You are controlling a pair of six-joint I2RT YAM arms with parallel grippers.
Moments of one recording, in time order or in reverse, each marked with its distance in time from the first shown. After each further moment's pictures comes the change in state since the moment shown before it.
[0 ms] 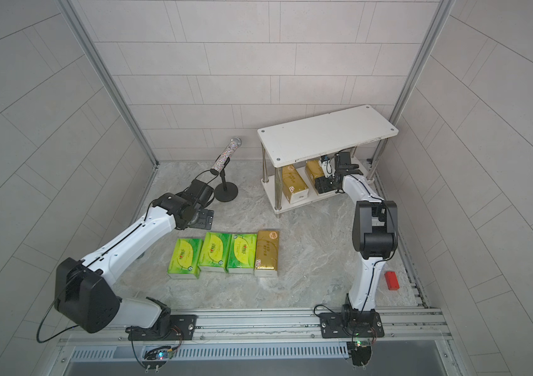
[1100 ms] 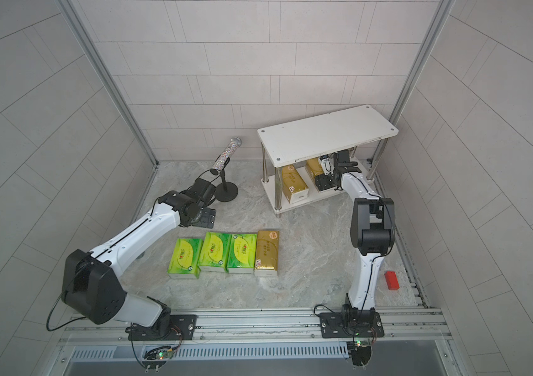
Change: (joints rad) left arm 0.016 0.047 0.005 0.024 0.003 0.006; right arm -0.002 0.052 0.065 0.008 0.043 -0.035
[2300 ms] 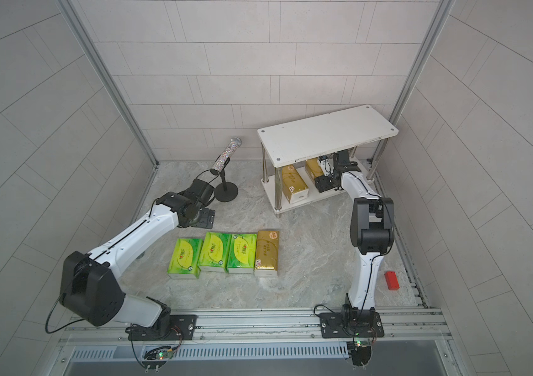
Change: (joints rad) left arm 0.014 -0.014 -0.023 0.021 0.023 0.008; right arm -0.001 0.011 0.022 -0.051 0.011 -0.044
